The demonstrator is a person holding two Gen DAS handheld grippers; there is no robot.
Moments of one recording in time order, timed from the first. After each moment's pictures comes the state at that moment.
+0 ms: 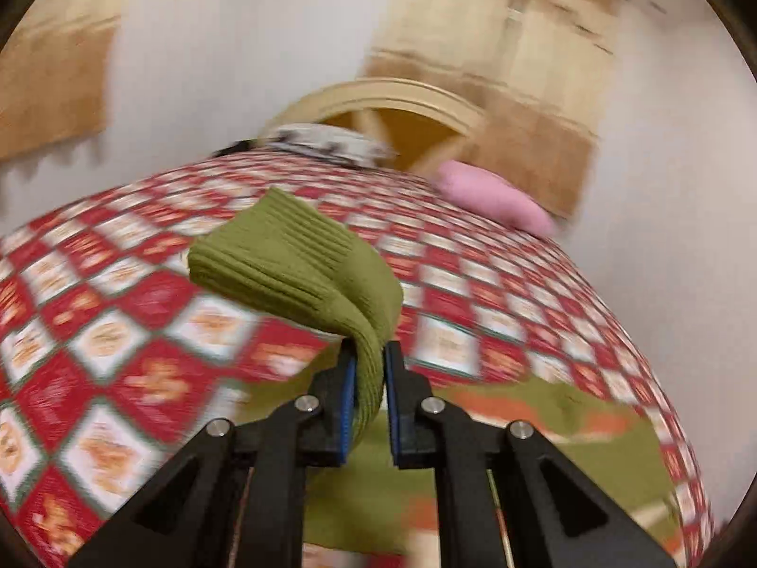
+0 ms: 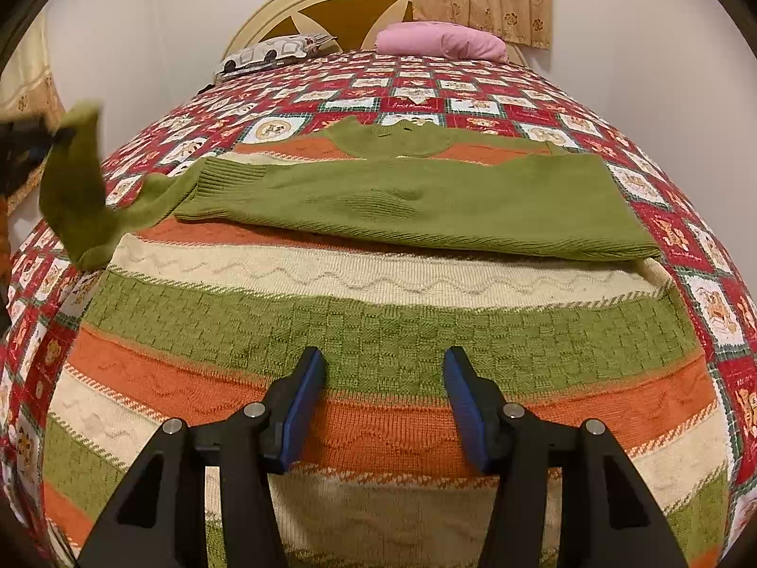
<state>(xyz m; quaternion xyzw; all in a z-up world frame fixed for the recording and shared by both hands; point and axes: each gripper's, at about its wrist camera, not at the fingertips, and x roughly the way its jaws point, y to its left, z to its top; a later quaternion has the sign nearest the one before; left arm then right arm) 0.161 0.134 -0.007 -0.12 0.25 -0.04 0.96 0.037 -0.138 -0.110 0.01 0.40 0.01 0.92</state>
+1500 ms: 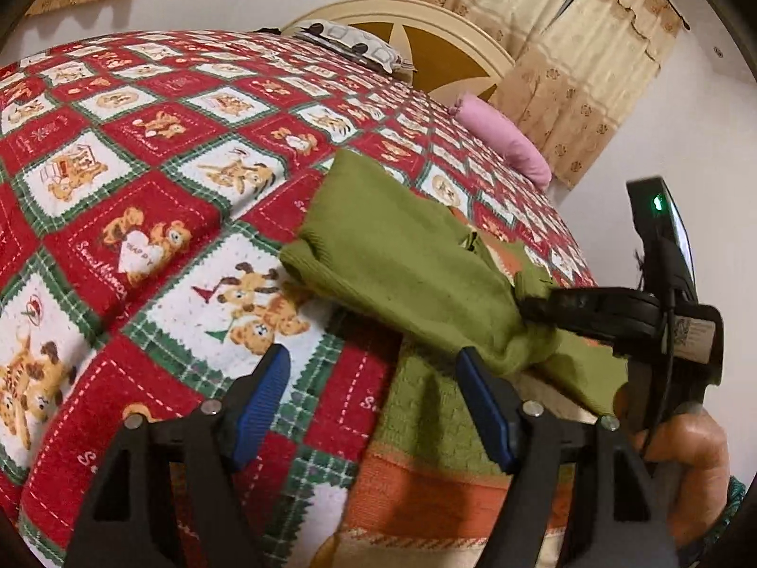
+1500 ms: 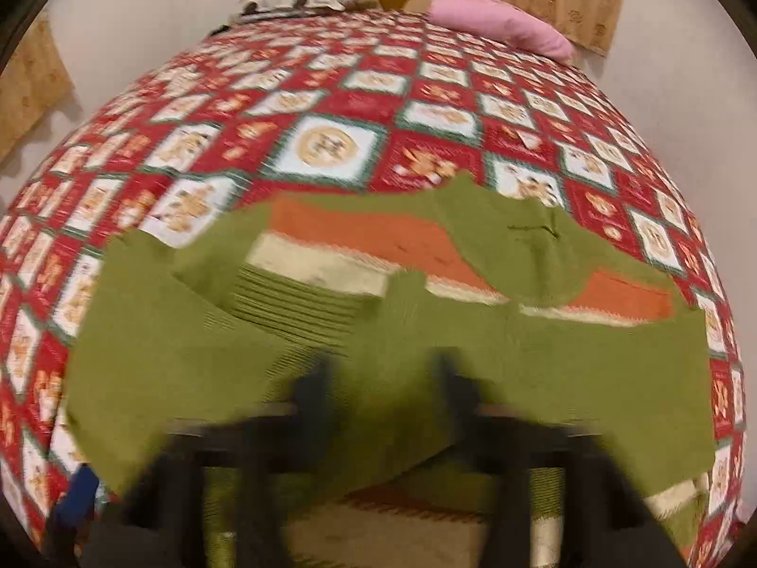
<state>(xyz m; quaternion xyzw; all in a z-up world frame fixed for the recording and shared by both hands) 0.089 0.138 -0.112 -0.26 0.36 -0.04 0.90 0.203 -0.046 -0.084 -0.03 0.48 0.02 0.88</state>
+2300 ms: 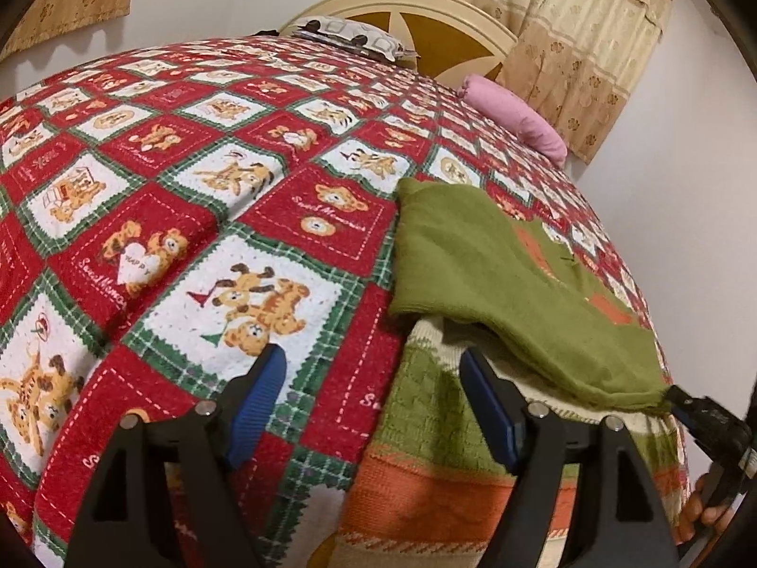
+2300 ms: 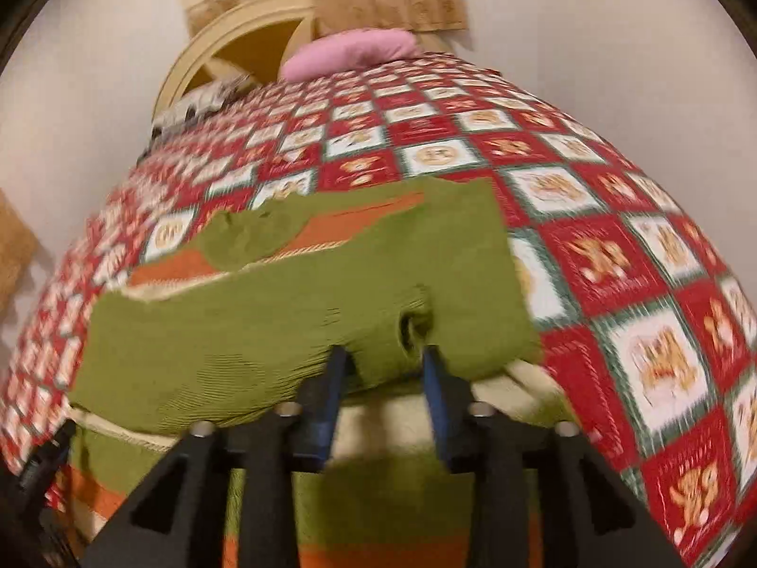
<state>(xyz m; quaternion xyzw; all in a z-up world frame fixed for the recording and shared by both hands) 0.098 0.126 -0.111 -0.20 0.38 -0.02 0.90 0.083 -0.271 -0.066 0.15 0.37 -0.07 0.92</state>
